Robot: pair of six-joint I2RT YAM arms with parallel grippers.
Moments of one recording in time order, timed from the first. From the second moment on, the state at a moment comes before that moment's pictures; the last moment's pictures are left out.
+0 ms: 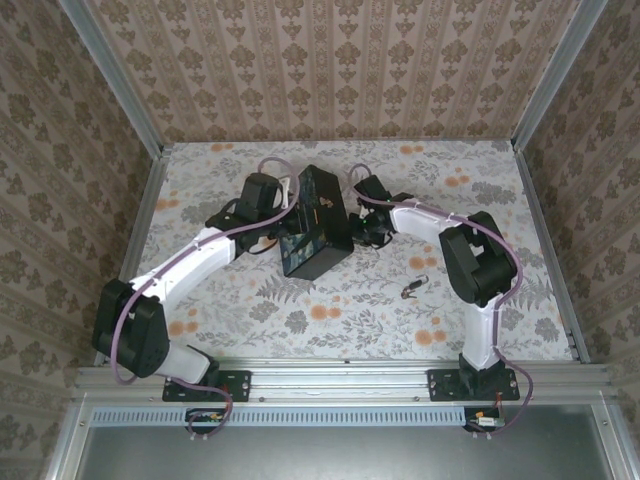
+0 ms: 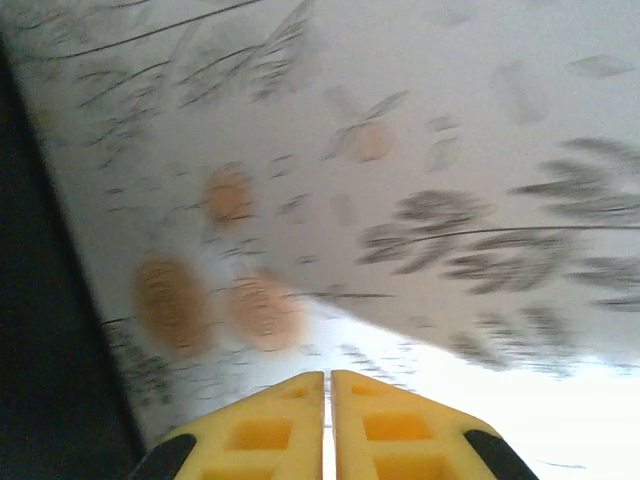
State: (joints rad) left arm -0.56 1.45 1.07 -0.32 0.31 -0.59; right arm 0.45 1.98 1.35 -0.52 -0.22 0.66
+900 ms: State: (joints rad) left arm -0.22 1.30 0.81 -0.20 0.04 -0.10; right arm 0.21 1.49 1.00 -0.43 0.05 0.43
